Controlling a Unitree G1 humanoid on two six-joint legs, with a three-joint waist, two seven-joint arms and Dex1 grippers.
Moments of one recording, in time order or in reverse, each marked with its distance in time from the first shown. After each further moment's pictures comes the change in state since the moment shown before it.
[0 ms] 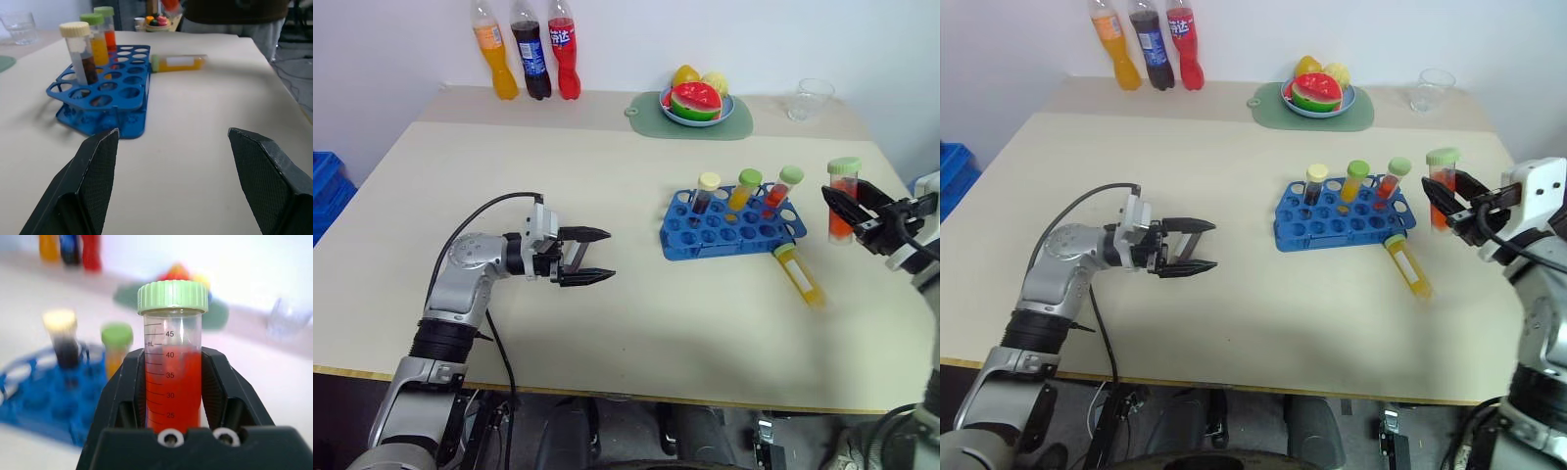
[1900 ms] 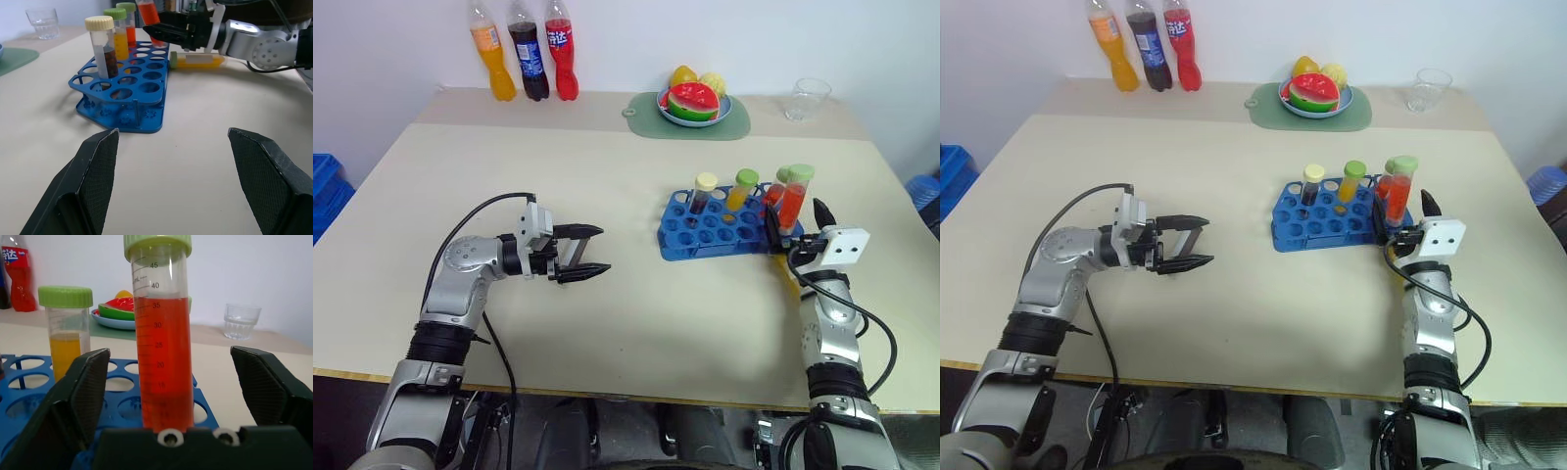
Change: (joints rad) left arm 0.030 0.012 0.022 0.000 0.004 -0.003 0.059; right arm -0.070 0.217 0.266 0.710 -0.159 -0.920 -0.289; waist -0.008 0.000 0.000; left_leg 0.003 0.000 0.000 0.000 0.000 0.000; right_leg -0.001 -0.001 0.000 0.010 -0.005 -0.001
